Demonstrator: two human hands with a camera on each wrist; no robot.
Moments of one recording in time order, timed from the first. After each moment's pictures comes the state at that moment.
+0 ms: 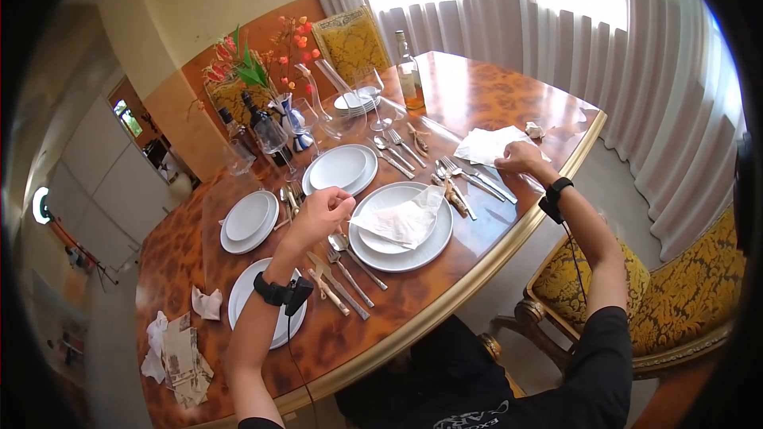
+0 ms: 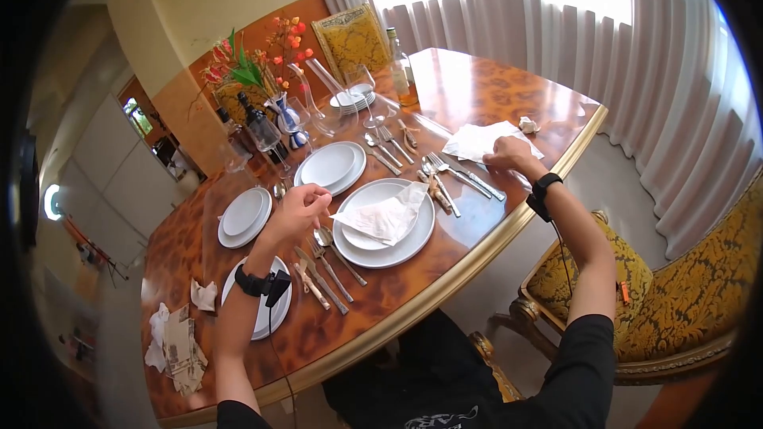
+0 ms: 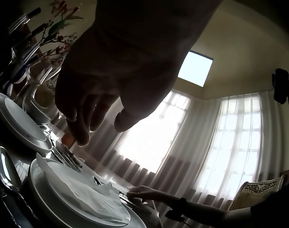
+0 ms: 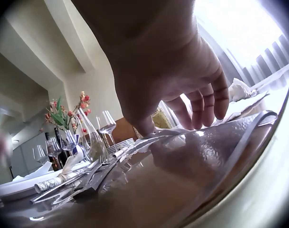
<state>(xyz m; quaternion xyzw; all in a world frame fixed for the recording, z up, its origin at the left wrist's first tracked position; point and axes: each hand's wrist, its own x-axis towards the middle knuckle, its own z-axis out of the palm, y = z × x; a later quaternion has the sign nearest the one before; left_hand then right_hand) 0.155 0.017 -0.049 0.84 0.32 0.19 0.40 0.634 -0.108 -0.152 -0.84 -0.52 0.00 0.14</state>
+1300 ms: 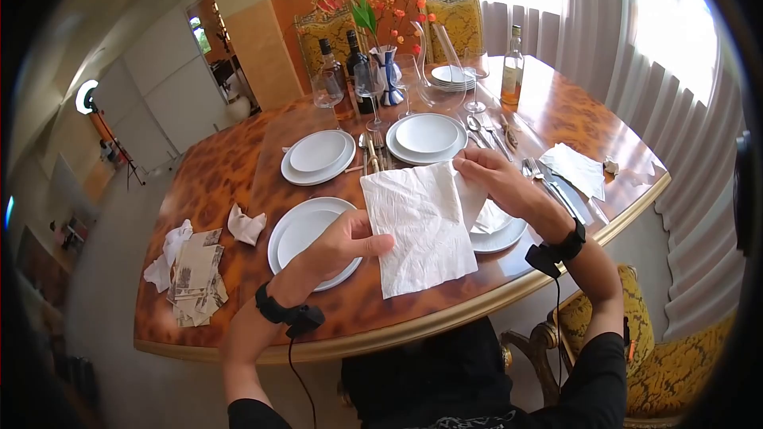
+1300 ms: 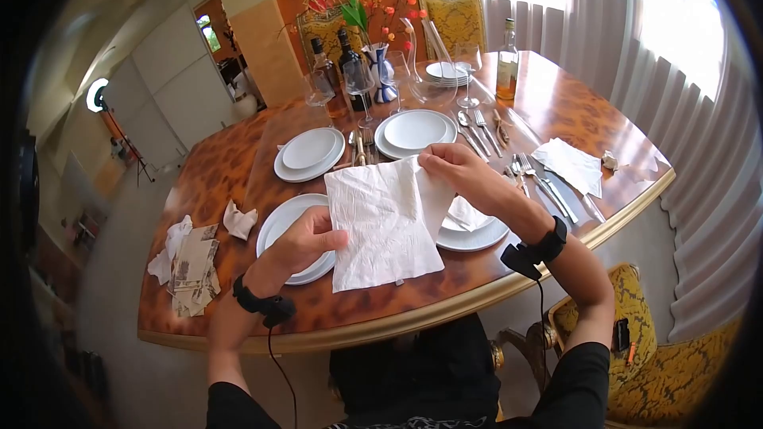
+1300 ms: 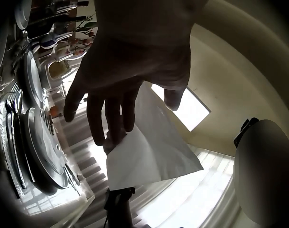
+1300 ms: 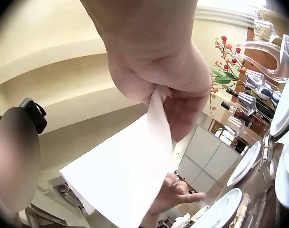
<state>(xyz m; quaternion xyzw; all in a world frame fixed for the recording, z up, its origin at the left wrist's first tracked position) 0.018 -0.072 -0.057 0.64 0.14 0.25 0.71 0.318 -0.088 -0.039 -0.42 -0.62 0.48 0.45</state>
